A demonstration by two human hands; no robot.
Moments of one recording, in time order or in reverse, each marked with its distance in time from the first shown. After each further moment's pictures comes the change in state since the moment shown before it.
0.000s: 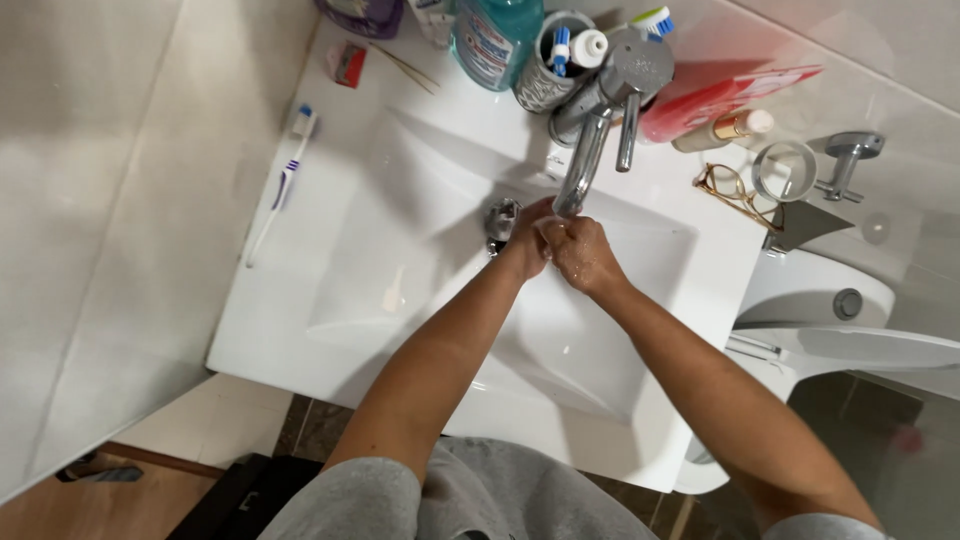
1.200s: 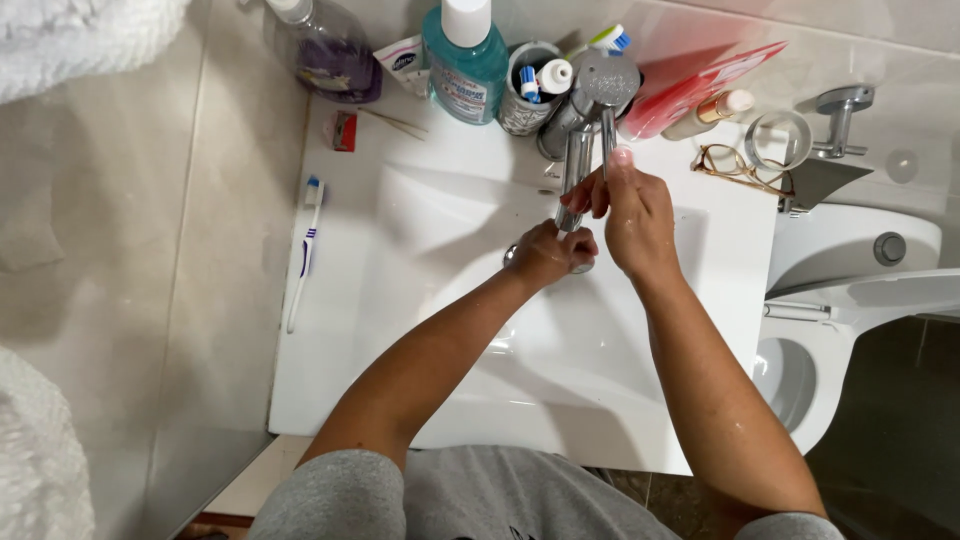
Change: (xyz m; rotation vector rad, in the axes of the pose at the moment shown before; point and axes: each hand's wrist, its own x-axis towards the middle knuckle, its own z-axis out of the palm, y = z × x) left_hand -0.024 0.035 -0.010 1.693 -0.432 0.969; right_hand -0.022 -0.041 -0.034 0.246 0.445 -0.334
